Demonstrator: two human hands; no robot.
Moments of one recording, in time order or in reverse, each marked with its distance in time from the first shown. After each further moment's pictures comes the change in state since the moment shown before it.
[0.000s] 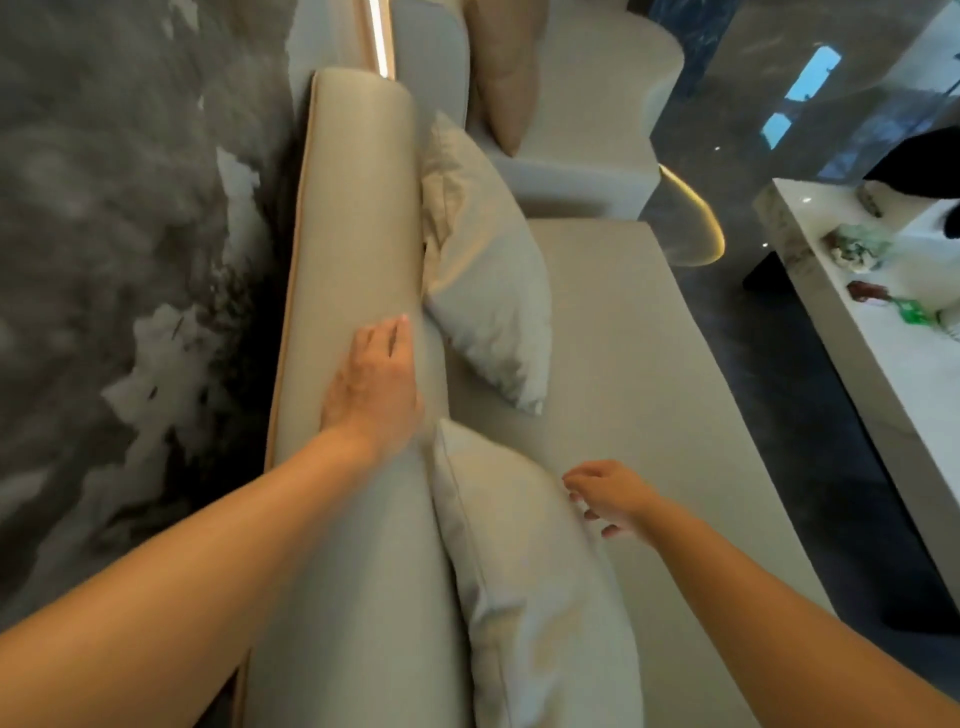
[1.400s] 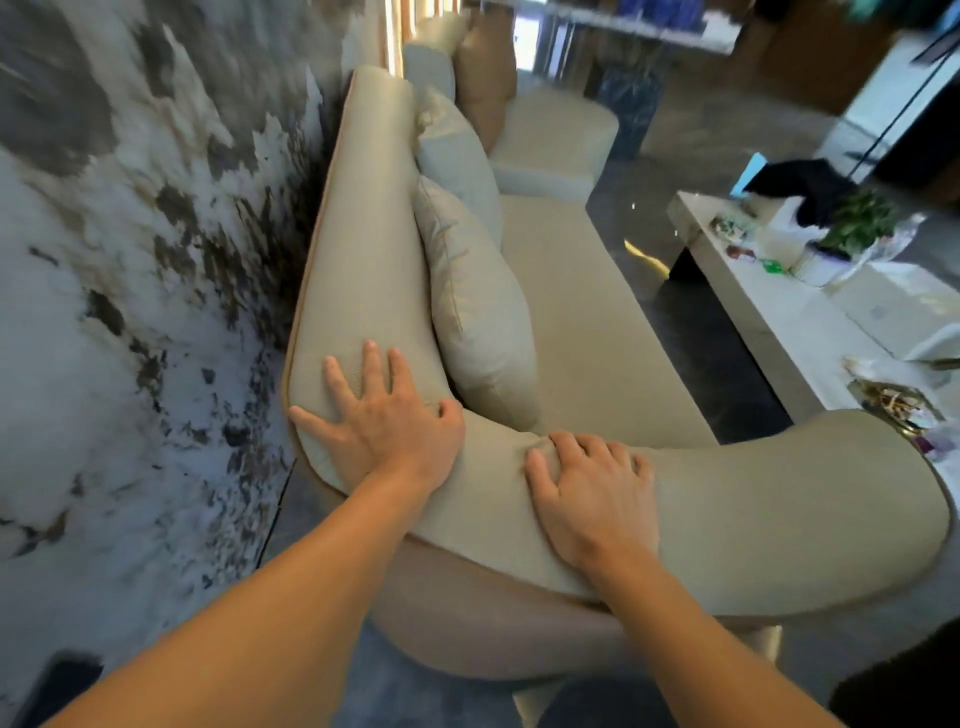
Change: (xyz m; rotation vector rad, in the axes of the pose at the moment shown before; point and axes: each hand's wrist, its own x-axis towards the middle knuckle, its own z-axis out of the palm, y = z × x) left_hand -0.528 0.141 0.014 0.088 0.084 -0.474; right_hand -0.369 0.329 0.216 -0.531 0.727 -0.422
